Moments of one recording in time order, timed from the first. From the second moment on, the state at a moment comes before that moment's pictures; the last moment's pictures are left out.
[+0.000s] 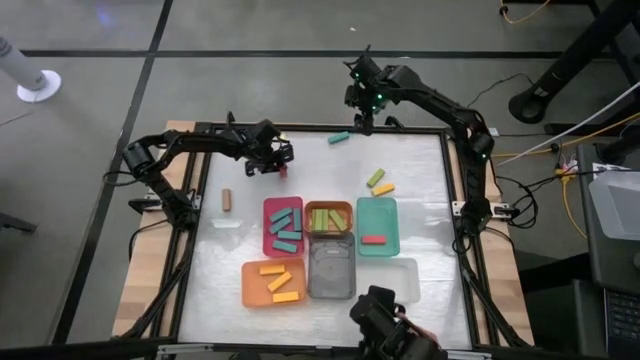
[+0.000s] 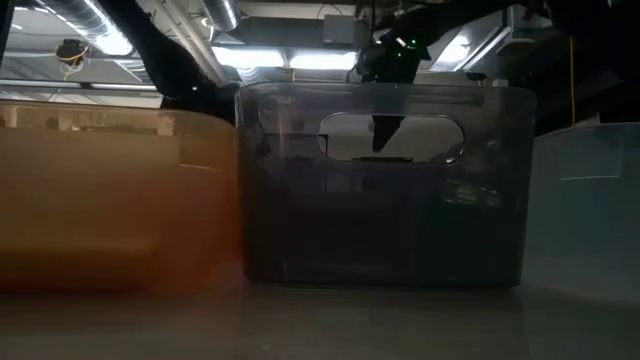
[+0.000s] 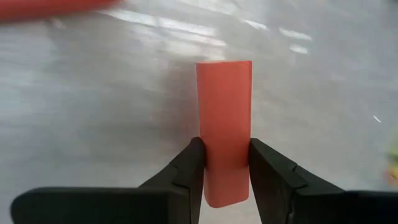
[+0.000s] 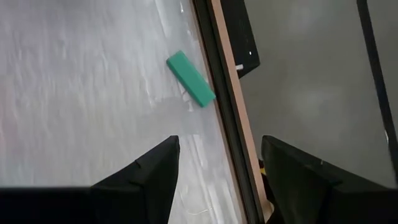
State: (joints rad) left arm 0.67 1.63 0.84 -0.30 0.17 -1.11; right arm -0.71 2.02 2.00 -1.12 -0.05 -0.50
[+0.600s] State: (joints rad) left arm 0.54 1.62 0.86 0.36 0.36 -1.14; right arm -0.72 2.03 2.00 -1.12 -0.13 -0.50
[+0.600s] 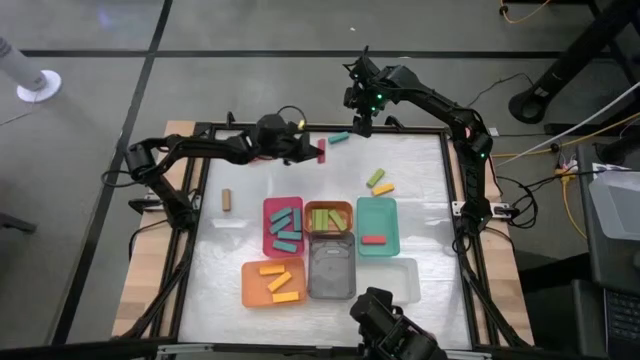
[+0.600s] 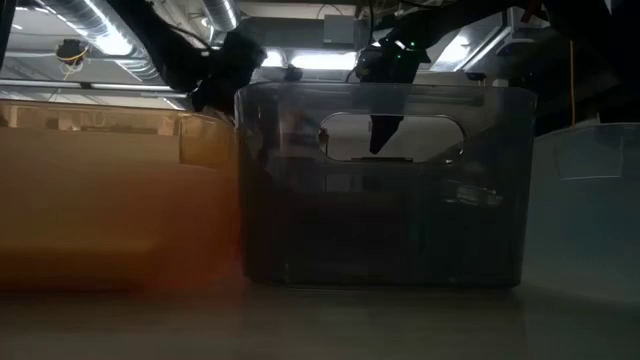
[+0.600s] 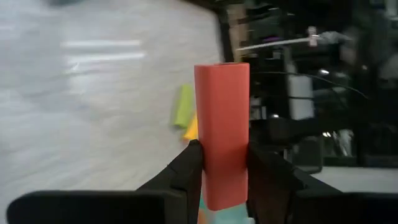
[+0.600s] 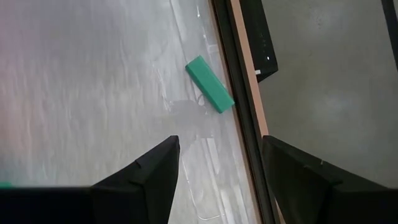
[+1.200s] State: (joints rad) left arm 0.25 1.82 1.03 0.54 0.10 -0.72; right arm -0.82 1.94 2.00 -1.08 -0.12 -0.53
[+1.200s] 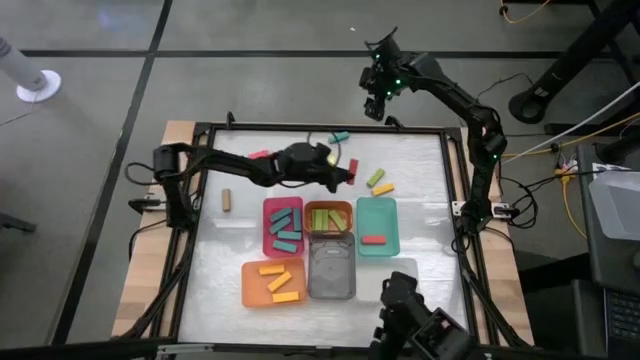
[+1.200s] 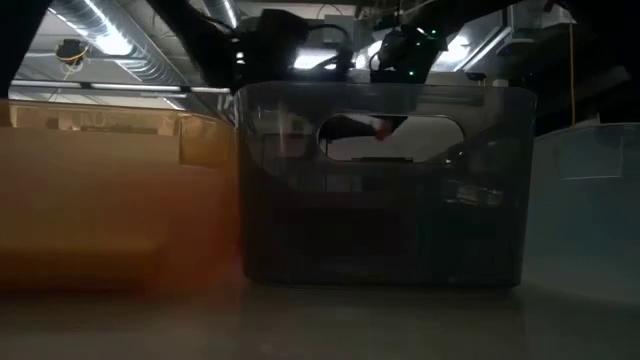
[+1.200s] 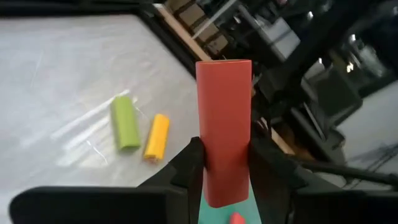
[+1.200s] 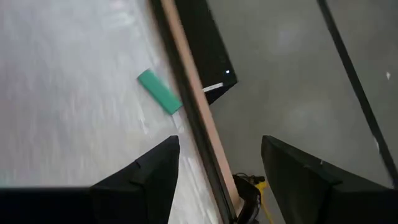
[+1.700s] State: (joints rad) left arm 0.10 2.02 1.27 0.54 0.20 -0.25; right arm -0.83 1.94 2.00 -1.12 -0.14 -0.40
